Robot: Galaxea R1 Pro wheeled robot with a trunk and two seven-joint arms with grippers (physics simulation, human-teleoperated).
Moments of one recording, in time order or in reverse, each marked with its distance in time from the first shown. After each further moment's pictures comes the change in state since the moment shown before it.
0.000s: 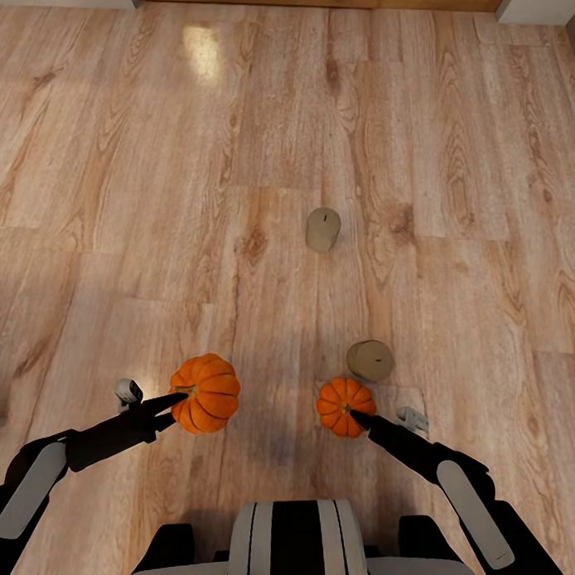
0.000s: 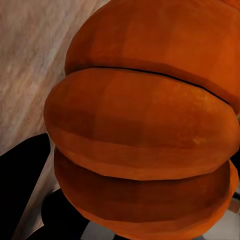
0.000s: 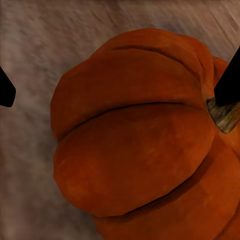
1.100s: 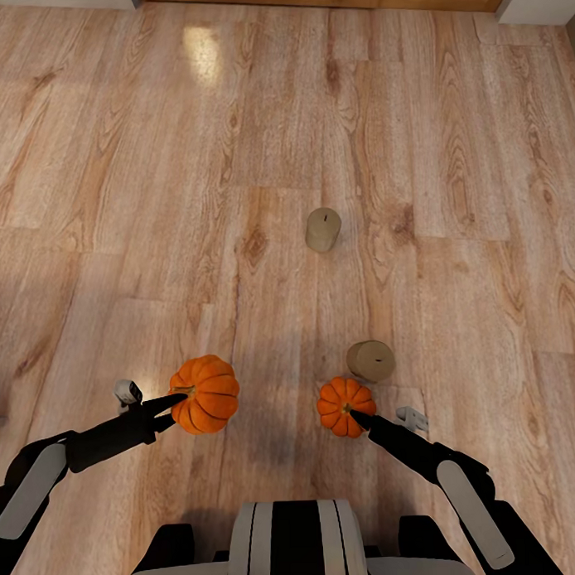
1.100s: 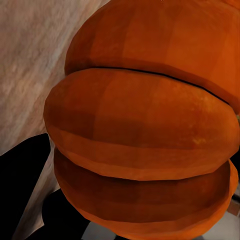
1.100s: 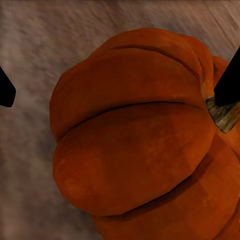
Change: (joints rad) left arm 0.000 0.000 0.002 0.014 0.000 0.000 0.000; right arm 0.000 0.000 0.000 0.000 0.000 -0.002 0.000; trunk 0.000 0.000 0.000
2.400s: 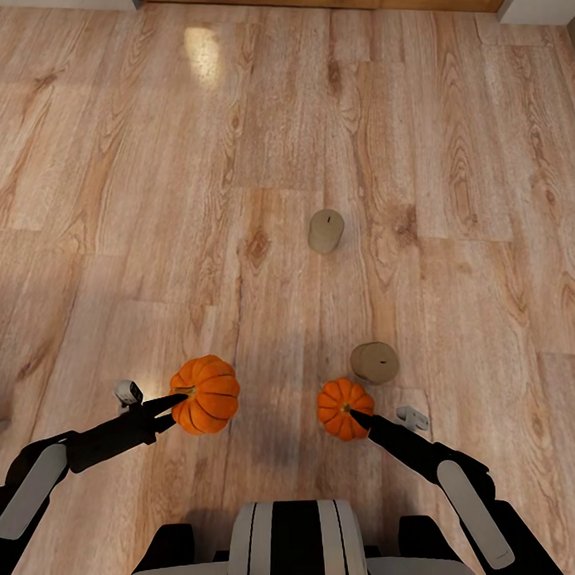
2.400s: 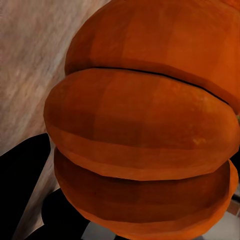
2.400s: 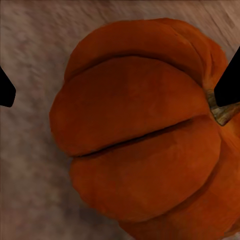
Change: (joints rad) left arm 0.000 -0.001 -0.001 0.002 0.000 0.000 0.000; right arm 0.000 -0.001 0.000 -0.002 -0.002 0.000 0.000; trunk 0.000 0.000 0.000
